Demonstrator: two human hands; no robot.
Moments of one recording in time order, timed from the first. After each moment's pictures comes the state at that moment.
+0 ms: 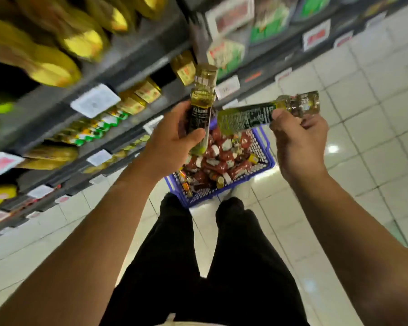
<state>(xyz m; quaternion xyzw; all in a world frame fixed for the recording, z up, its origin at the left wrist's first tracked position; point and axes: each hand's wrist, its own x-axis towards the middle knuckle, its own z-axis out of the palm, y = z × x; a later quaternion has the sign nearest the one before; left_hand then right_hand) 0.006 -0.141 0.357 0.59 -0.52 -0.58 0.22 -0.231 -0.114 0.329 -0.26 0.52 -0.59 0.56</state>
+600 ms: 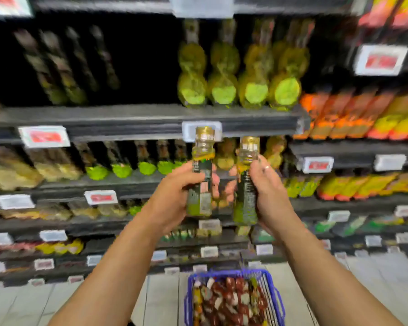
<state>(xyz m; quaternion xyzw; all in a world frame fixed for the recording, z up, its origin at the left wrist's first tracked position) 0.177 -0.071 0.715 0.38 -0.37 -0.62 0.57 -0.001 -0.137 0.690 -0.51 0.26 -0.48 0.66</state>
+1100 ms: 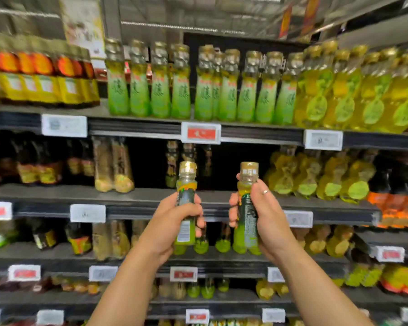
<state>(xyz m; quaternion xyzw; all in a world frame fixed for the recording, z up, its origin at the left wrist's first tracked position) 0.439 -0.004 0.799 0.40 -0.43 -0.50 0.64 0.247 -0.077 0.811 -0.57 0.14 -0.49 0.64</state>
